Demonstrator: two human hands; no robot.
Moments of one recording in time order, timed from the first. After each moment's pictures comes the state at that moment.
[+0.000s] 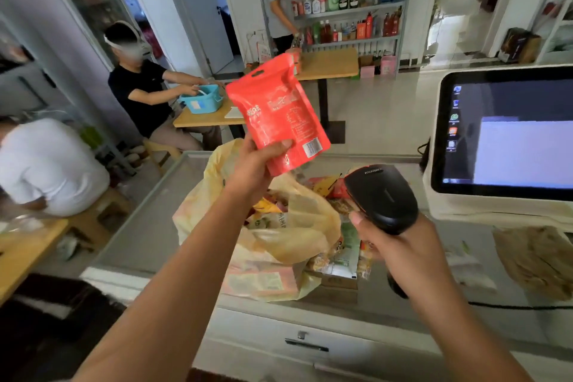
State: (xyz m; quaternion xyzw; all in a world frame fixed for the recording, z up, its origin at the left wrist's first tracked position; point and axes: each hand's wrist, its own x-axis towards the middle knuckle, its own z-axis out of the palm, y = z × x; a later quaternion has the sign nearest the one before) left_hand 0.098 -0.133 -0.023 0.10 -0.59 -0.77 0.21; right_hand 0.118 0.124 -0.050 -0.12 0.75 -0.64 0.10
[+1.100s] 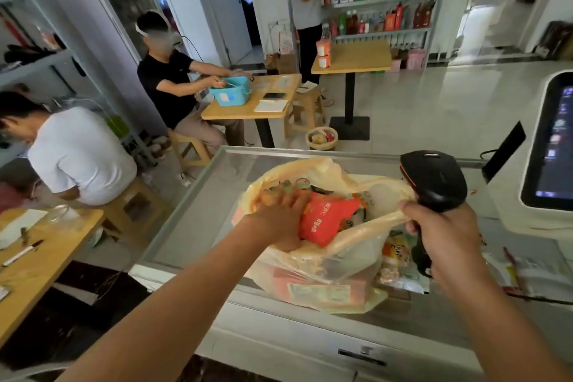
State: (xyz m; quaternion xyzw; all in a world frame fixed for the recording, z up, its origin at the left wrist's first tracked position) left_hand 0.161 -0.239 -0.080 0.11 -0.97 0.00 -0.21; right_hand 0.110 0.011 -0.046 0.03 0.71 -0.70 0.07
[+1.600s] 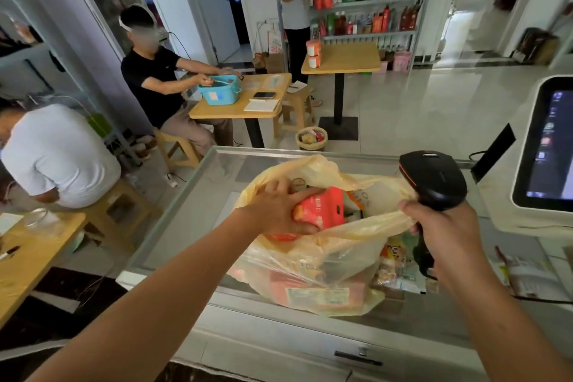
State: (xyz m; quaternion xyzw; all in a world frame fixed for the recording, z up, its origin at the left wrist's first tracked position) left_hand 0.142 -0.275 -0.090 0.04 -0.99 0.00 -0.16; right_hand 0.113 0.007 -0.036 0.03 0.72 -0.69 0.06
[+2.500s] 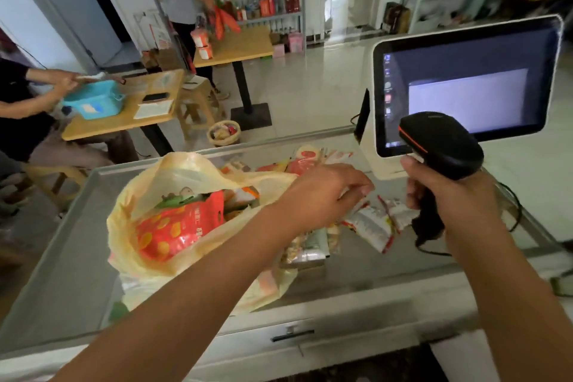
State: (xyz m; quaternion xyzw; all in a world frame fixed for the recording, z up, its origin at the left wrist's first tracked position) left_hand 0.070 -0.038 -0.061 -0.31 -0.91 -0.26 0.09; right_hand 0.106 0.157 -0.019 0.11 0.72 -0.68 -0.05
